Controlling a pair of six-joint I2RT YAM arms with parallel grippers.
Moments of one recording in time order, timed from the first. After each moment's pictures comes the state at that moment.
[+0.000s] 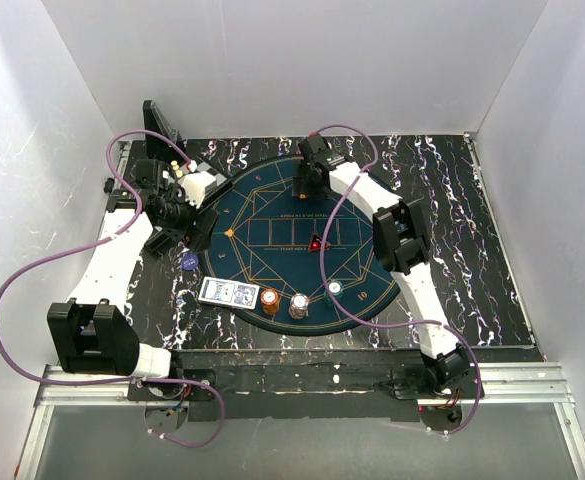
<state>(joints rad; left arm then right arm) -0.05 1.40 1.26 -0.93 0.34 0.52 0.54 2.52 2.26 -0.70 0.08 0.51</state>
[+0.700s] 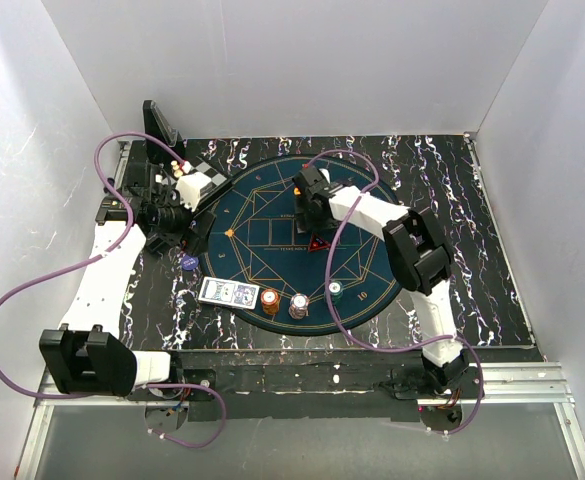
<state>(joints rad) -0.05 1.29 1.26 -0.99 0.35 0.50 0.65 2.16 1.66 -0.61 0.24 0.42</state>
